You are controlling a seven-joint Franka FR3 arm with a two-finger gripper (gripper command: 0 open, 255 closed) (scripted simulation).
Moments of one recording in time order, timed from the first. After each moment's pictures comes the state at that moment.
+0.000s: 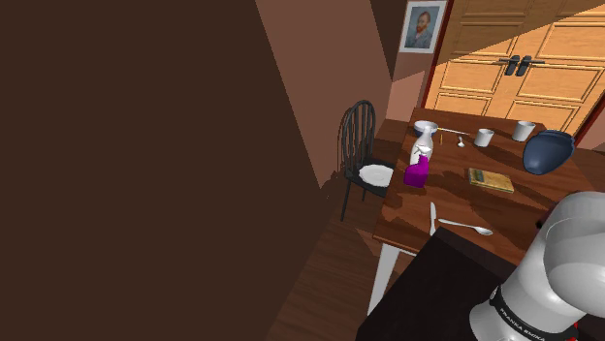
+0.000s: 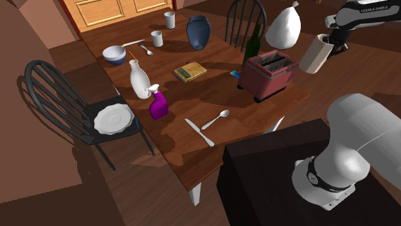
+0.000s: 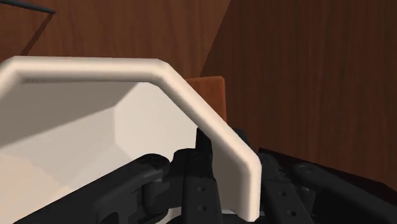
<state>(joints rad) 0.05 -0.77 -2.12 -1.74 -0.85 2.13 -1.98</state>
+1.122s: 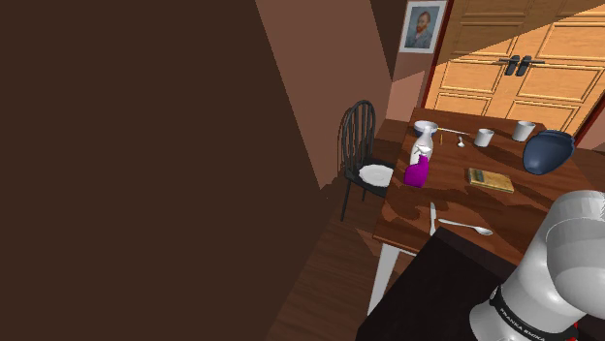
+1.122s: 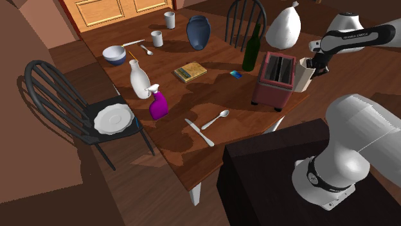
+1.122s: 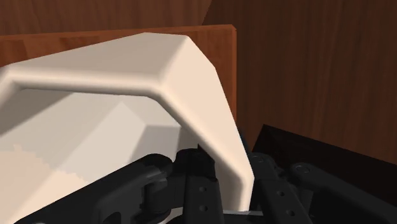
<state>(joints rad) 0.12 -0.94 -2.23 -1.78 -0.94 2.21 -1.93</state>
